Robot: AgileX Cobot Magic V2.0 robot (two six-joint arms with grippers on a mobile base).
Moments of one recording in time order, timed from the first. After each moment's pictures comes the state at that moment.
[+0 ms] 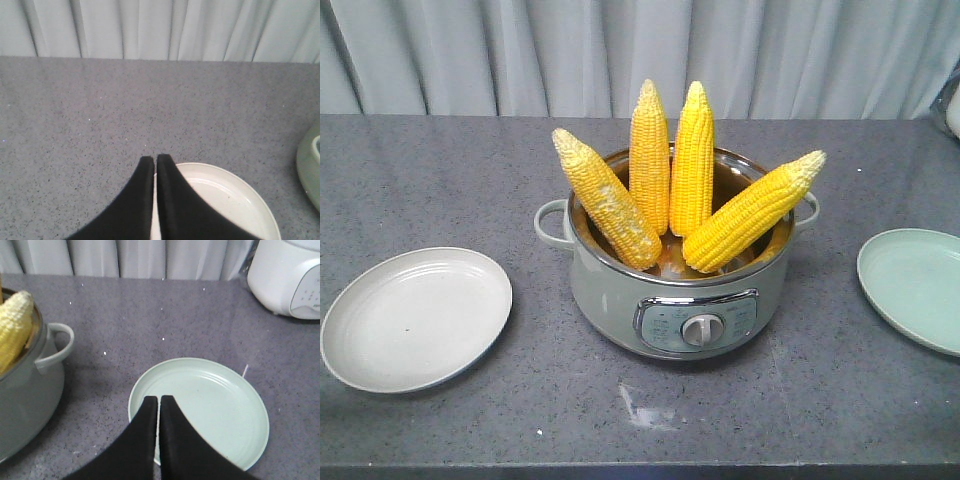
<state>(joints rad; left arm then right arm) 0.01 0.81 -0.87 0.02 0.56 -0.08 -0.01 0.73 -0.73 -0.12 0.54 0.08</state>
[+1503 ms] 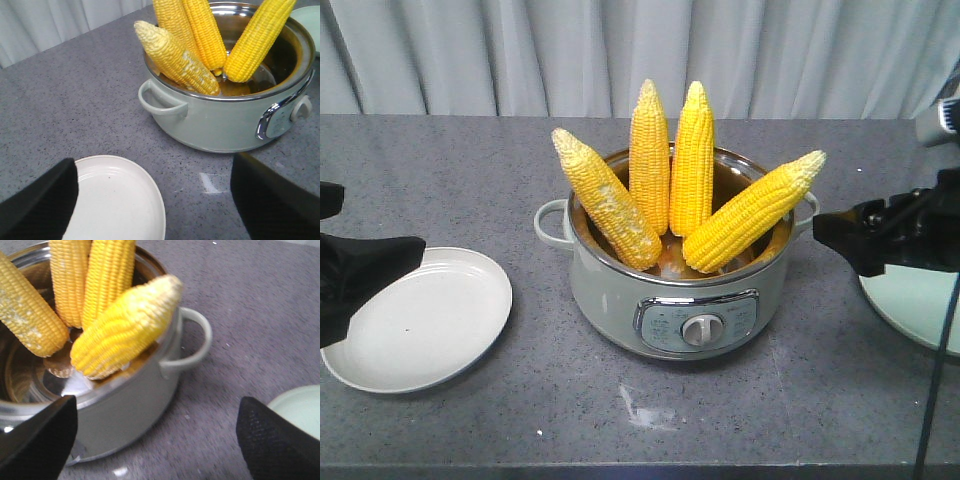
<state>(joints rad) -0.22 0.88 -0.94 -0.45 0.73 0.58 0.05 1.14 -0.90 0.63 0.58 -0.69</state>
